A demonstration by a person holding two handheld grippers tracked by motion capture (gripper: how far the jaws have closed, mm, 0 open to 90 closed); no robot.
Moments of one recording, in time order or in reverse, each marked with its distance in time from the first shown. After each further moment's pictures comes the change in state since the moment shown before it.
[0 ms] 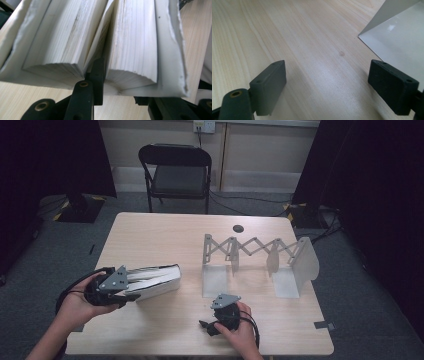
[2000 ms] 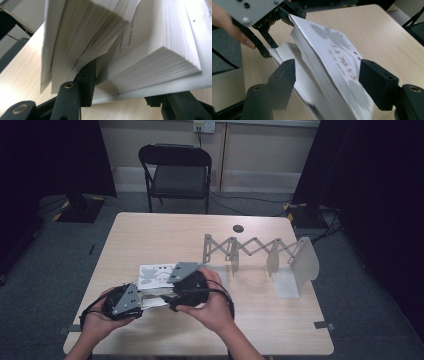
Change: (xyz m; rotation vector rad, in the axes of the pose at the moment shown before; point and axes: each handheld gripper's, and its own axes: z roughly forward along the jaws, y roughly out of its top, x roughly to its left) left arm -0.029 -0.031 0.059 -0.221 0.155 0.059; right arm 0.050 0.169 -0.055 -0.083 0.034 -0.223
